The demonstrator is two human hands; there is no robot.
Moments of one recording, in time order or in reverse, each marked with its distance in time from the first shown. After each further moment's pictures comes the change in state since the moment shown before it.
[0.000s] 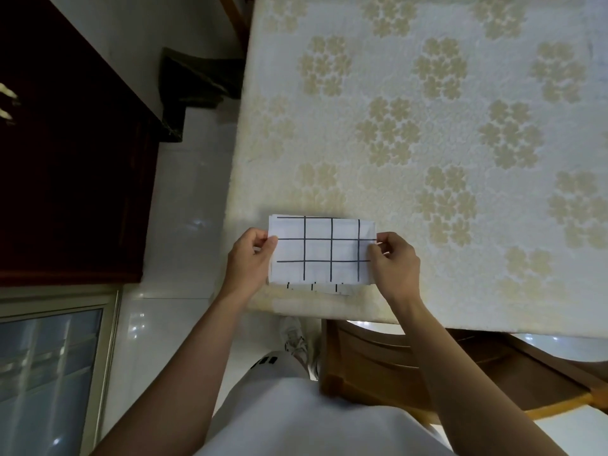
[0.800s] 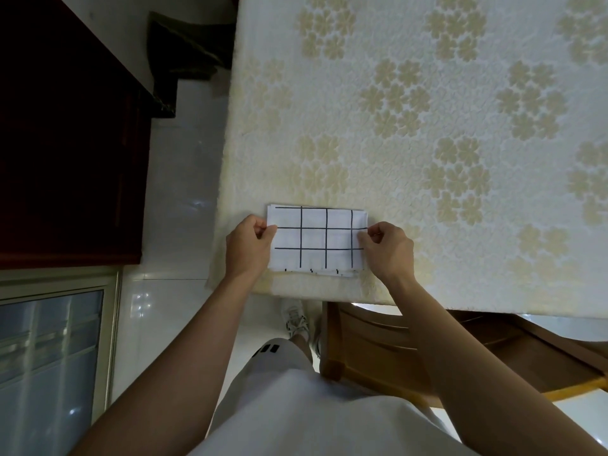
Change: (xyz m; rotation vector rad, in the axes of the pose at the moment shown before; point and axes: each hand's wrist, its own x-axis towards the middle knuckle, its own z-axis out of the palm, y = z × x) left_hand 0.011 -0.022 0.019 0.240 0.082 -0.026; right_hand 0.018 0.036 0.025 -0.193 -0.083 0.074
